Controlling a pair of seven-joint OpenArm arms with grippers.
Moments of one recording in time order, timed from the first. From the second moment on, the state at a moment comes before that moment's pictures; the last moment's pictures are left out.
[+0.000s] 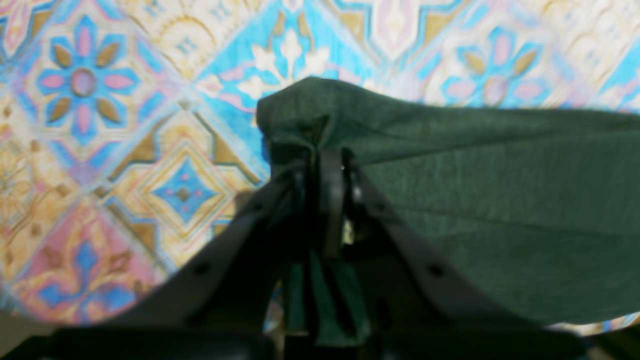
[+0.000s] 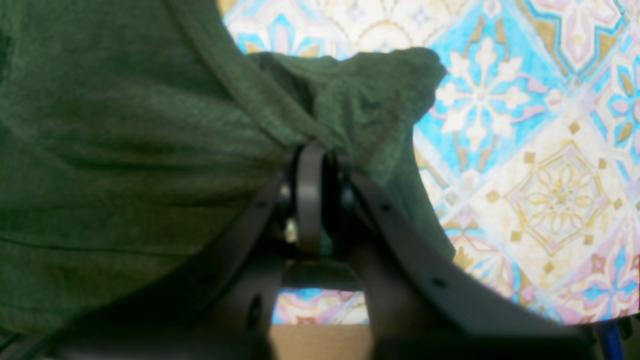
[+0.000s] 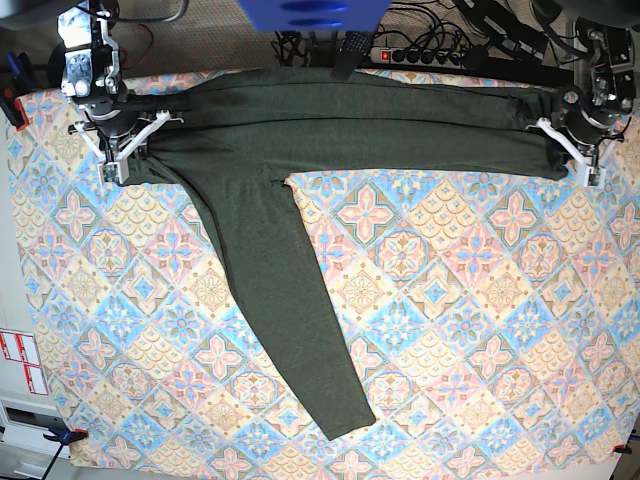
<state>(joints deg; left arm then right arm) 27.9 -27.8 -22.5 86.3 -26.9 -21.9 33.4 -30.5 21.2 6.9 102.8 18.1 1.8 -39.1</state>
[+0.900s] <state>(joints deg) 24.1 -27.3 -24.5 82.6 -43.4 -21.2 34.4 -11.0 20.9 -3.4 101.9 18.1 1.8 -45.4</state>
